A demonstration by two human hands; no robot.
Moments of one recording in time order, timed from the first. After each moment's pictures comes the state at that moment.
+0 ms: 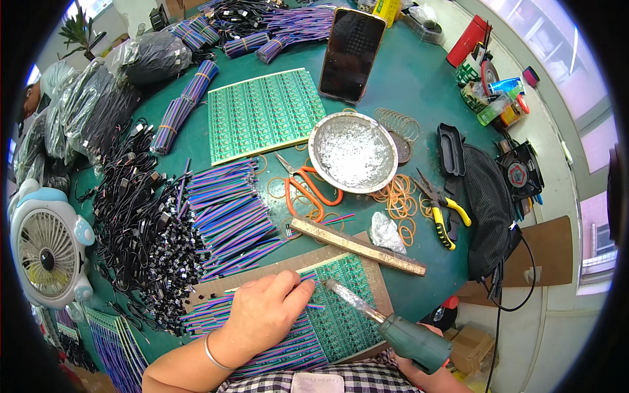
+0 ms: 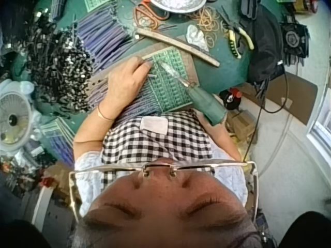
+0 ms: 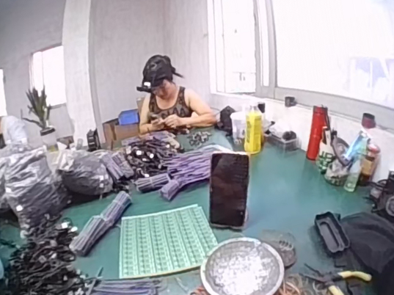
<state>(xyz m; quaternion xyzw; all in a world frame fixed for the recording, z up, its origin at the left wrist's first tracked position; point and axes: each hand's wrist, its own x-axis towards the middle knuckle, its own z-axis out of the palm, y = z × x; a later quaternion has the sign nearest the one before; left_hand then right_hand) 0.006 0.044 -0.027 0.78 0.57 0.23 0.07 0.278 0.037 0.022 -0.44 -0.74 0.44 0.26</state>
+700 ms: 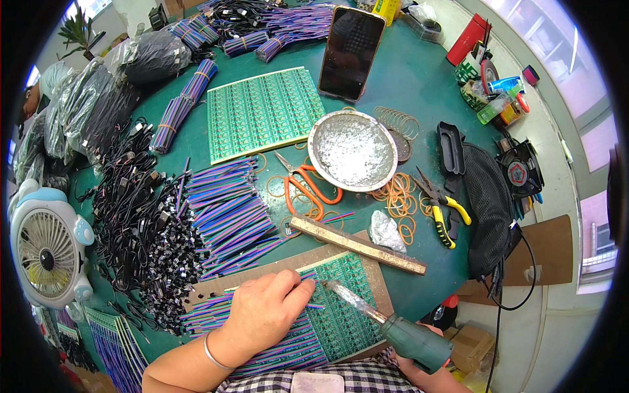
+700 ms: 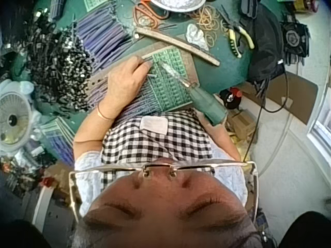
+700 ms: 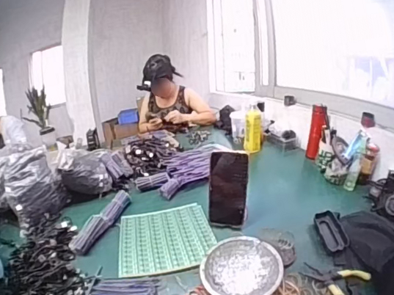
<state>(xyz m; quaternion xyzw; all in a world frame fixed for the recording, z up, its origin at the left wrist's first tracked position) 0.008 0.046 -0.022 0.78 0.58 0.23 0.08 0.297 0.024 0.010 -0.46 -0.69 0.48 0.28</state>
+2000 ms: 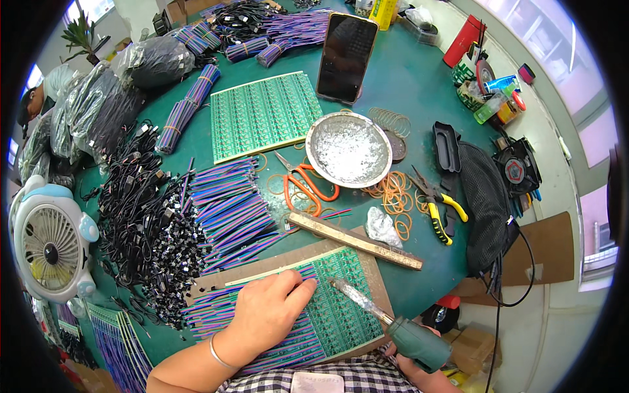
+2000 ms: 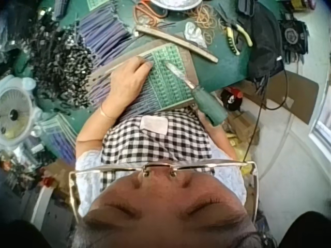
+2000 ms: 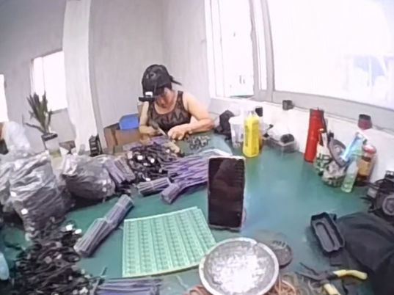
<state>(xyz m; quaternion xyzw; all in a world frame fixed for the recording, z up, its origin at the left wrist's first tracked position) 0.016 0.036 -0.024 0.78 0.58 0.23 0.08 0.298 0.022 -0.009 -0.48 -0.72 0.44 0.23</state>
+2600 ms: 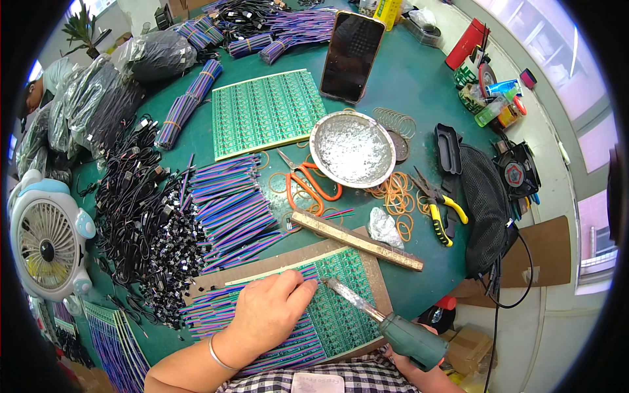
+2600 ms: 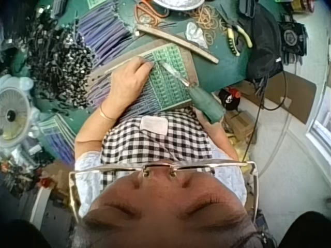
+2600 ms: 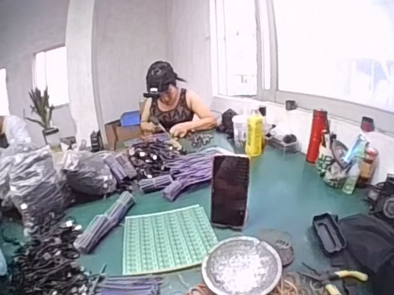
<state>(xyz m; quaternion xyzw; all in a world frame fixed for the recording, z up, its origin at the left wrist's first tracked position) 0.016 0.036 -0.027 0.77 0.58 0.24 0.07 0.280 0.034 0.008 -0.45 -0.81 0.34 0.18</state>
